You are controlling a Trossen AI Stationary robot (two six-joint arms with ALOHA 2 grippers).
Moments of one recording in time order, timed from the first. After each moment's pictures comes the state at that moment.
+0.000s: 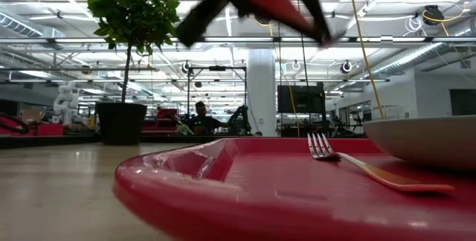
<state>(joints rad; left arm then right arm) -0.52 2.19 1.74 -0.46 -0.77 -1.30 0.88 1.07 0.66 -0.06 0.53 -0.01</state>
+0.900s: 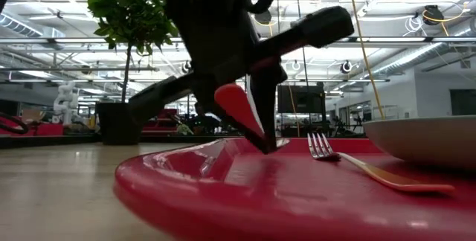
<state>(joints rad) -0.45 2.29 1.74 -0.73 -0.53 -1.78 0.86 0.92 0.66 -0.20 0.68 -0.07</state>
